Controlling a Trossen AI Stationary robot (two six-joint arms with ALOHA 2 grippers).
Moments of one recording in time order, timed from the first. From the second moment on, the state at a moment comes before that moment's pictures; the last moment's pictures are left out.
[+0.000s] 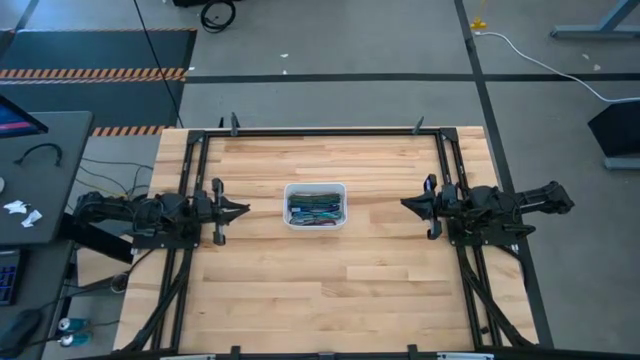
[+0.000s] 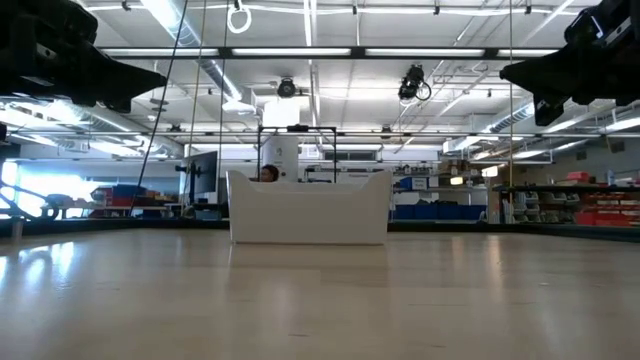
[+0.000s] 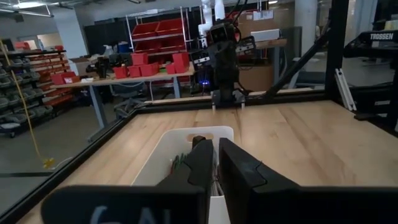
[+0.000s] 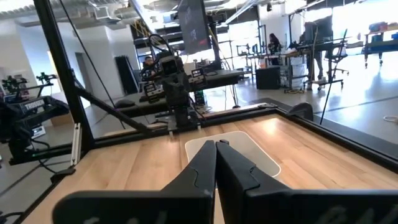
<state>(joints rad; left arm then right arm) -0.14 0.03 0.01 0.08 -0.28 0.12 0.17 0.01 0.01 0.11 0.29 0.13</state>
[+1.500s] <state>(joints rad) -0.14 0.03 0.01 0.08 -0.28 0.12 0.17 0.01 0.01 0.11 0.29 0.13</state>
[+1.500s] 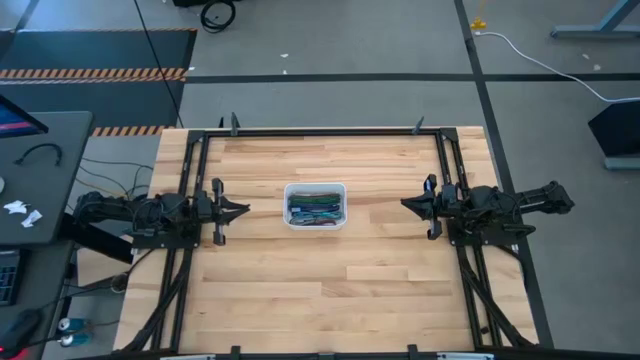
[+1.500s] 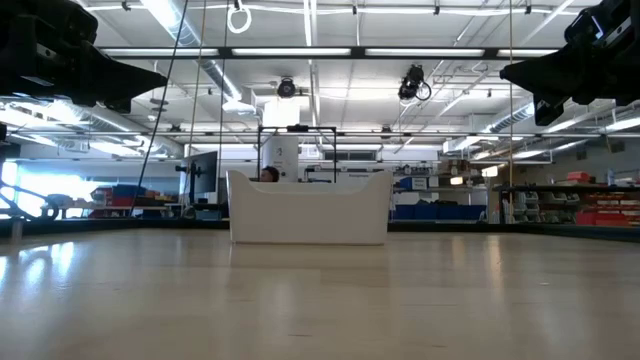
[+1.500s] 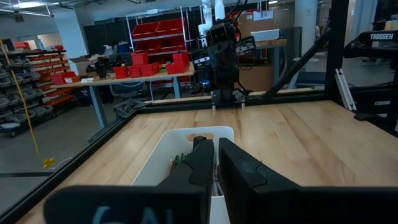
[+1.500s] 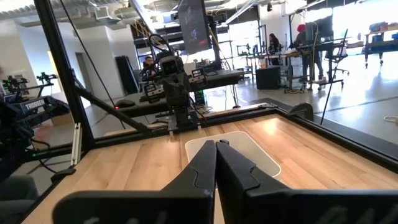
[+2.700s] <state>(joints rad) -0.14 0.03 0.01 0.08 -0.28 0.12 0.17 0.01 0.01 0.11 0.29 0.13</state>
